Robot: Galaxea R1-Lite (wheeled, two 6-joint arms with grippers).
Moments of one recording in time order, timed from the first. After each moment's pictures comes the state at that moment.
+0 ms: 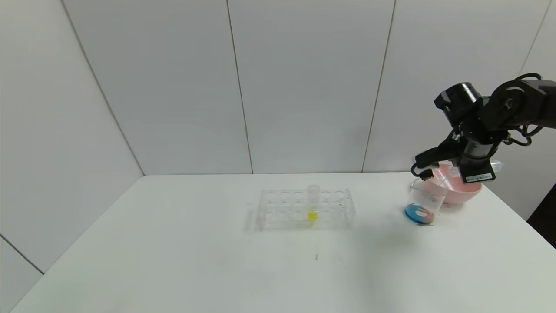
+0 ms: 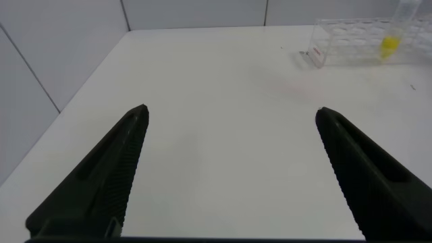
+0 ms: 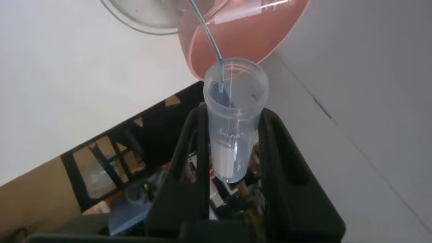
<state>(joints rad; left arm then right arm) 0.00 0.00 0.00 0.00 0.00 0.00 0.12 2.14 -2.00 0.84 -0.57 -1.44</state>
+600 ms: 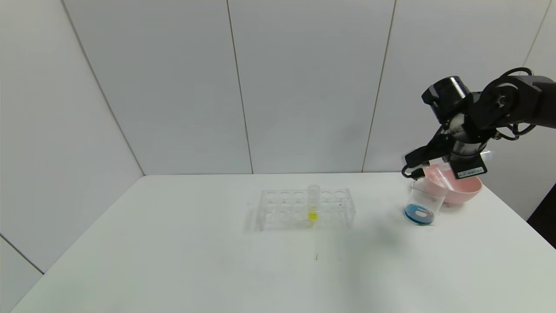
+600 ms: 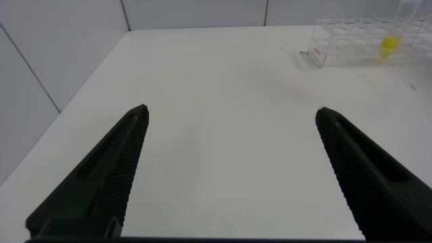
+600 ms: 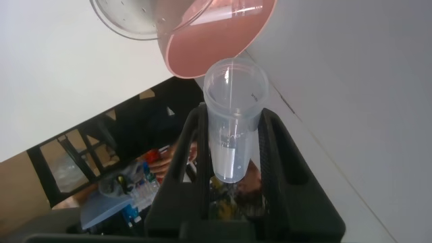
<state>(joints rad) 0.00 0.00 0.00 0.00 0.00 0.00 0.19 2.12 -2.00 0.81 -0.64 -1.50</state>
